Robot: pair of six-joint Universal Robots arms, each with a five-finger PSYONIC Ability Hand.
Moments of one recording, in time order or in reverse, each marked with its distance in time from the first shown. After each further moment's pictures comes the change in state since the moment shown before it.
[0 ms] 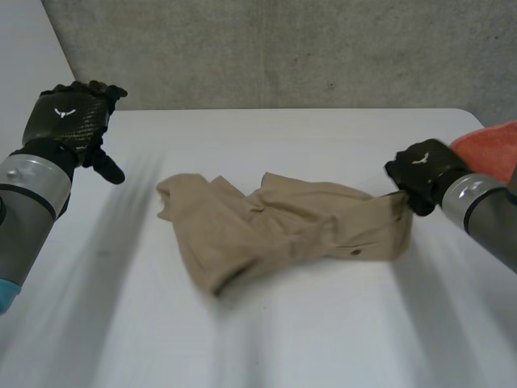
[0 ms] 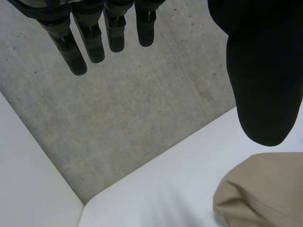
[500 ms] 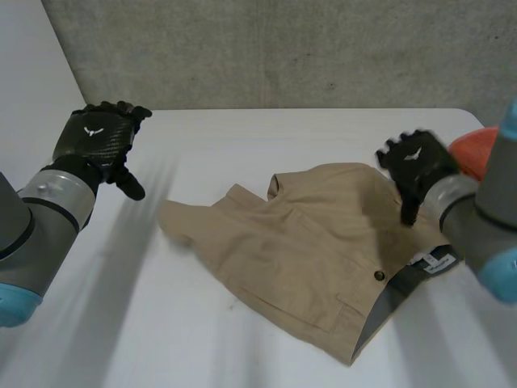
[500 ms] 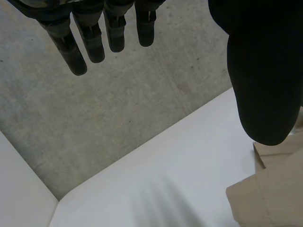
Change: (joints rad) left arm -0.053 -0.062 -0.006 0.007 0.007 0.004; right arm 0.099 0.003 0.038 -0.124 0.154 0.050; left_hand 0.000 0.000 0.000 0.000 0.000; right_hand -0.760 -0.956 -0.968 -0.956 -0.927
